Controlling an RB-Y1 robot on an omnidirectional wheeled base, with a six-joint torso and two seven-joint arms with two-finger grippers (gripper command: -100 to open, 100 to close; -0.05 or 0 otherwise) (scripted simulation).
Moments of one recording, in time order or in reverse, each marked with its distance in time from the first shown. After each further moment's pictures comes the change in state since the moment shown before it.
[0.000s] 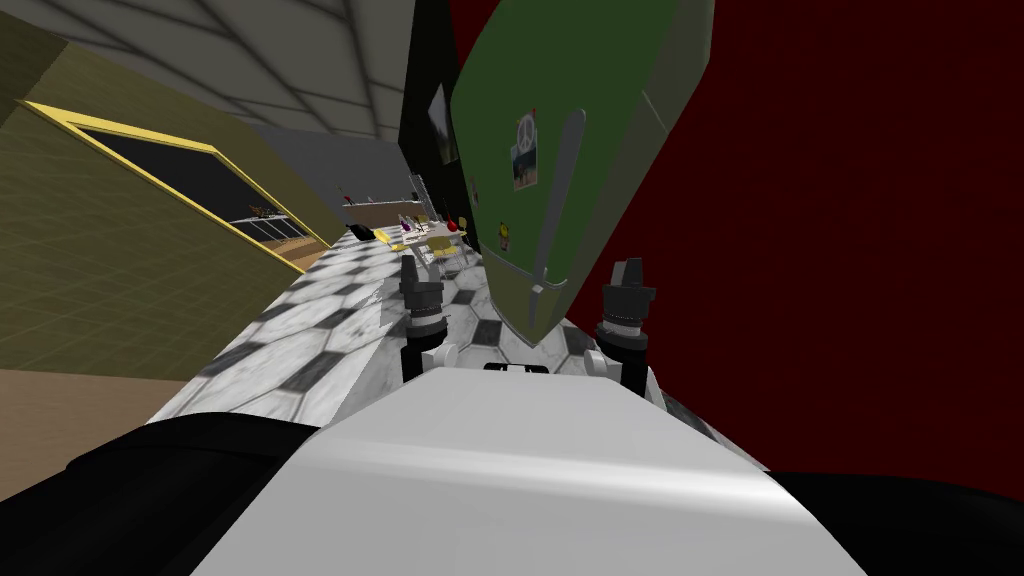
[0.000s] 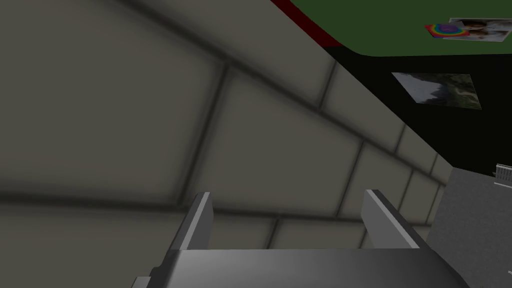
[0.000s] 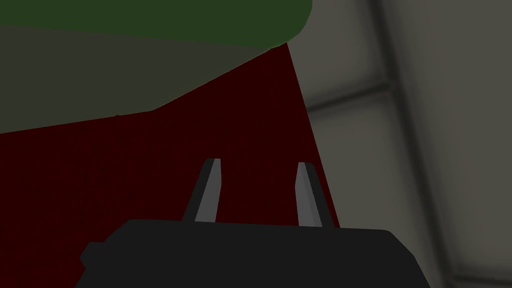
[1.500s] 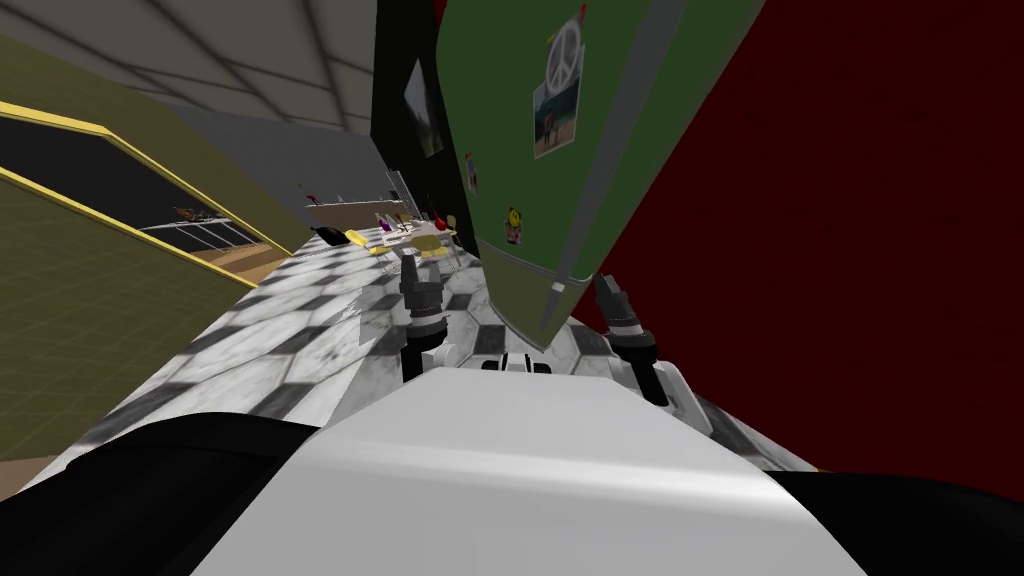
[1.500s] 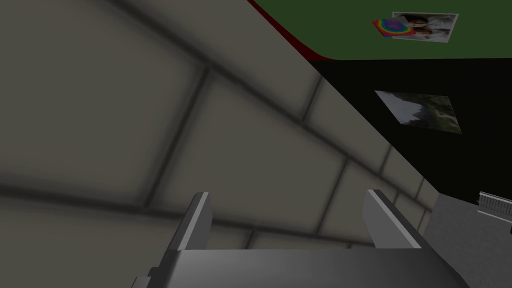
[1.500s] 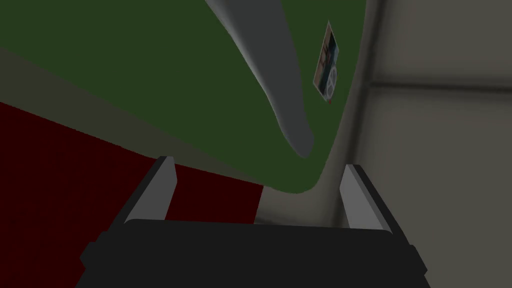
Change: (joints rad) left arm 0.000 0.000 0.000 0.000 0.000 0.000 0.000; right arm 0.021 -0.246 -0.125 0.080 0.227 0.119 0.147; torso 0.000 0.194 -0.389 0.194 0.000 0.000
